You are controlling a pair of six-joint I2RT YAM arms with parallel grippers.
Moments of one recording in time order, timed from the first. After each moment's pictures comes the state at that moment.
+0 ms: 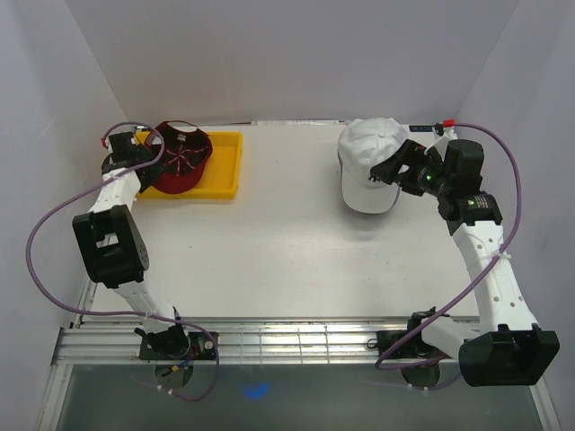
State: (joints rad) left arm 0.27 1.79 1.37 -0.34 -0.02 -0.51; right arm 0.06 1.10 1.13 -0.46 -0.43 0.49
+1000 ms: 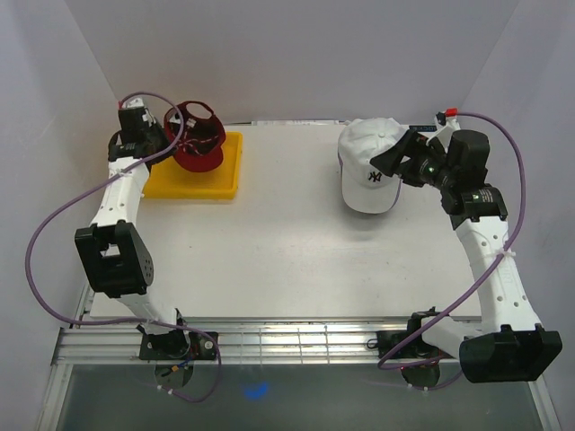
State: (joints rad) left arm 0.15 1.70 1.50 -0.41 0.09 -0.41; right arm 0.07 1.12 1.22 -0.48 -0.46 0.49
